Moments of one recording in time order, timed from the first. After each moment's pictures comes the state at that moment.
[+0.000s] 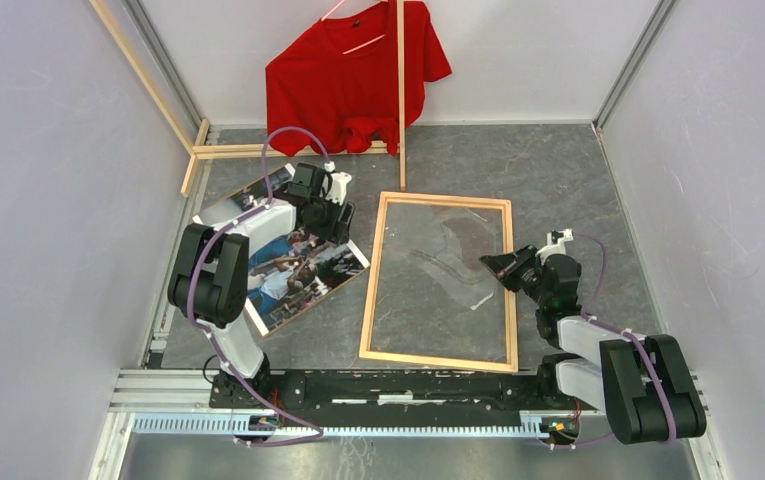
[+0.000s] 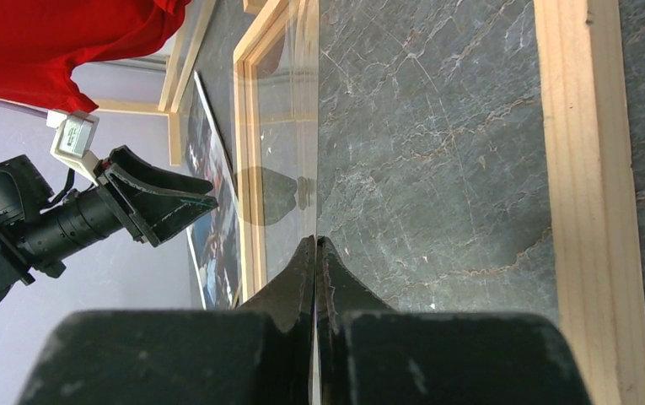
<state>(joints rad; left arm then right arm) -0.30 1.76 1.11 -0.36 0.22 0.14 0.09 1.14 0.10 0.69 -0.35 1.03</state>
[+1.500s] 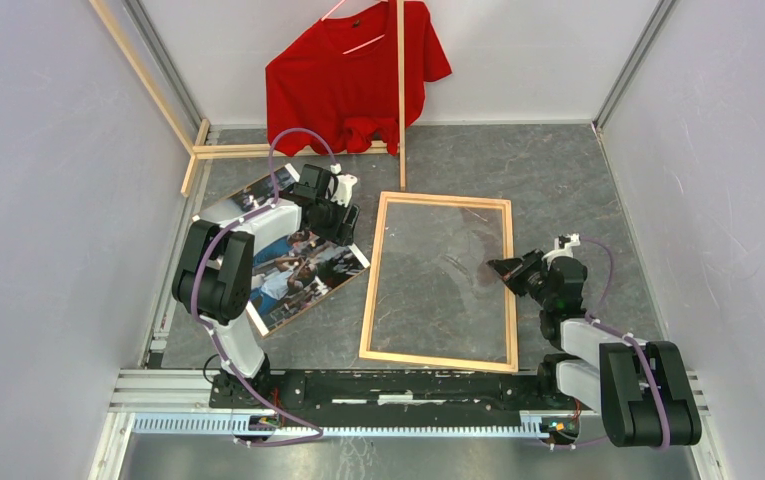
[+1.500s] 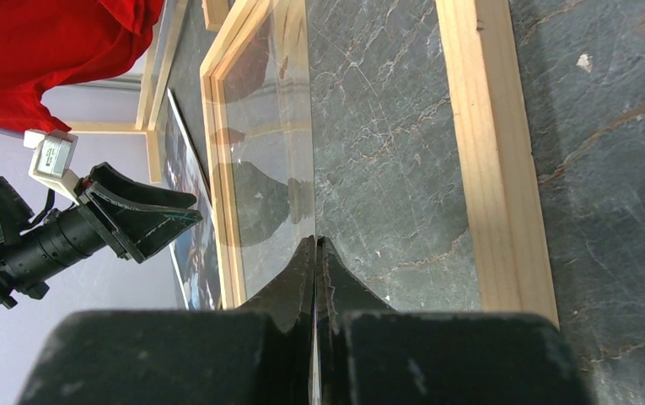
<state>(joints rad) -0.33 1.79 1.12 -0.35 0.22 0.14 0.02 1.12 0.09 0.63 -0.37 1.00</state>
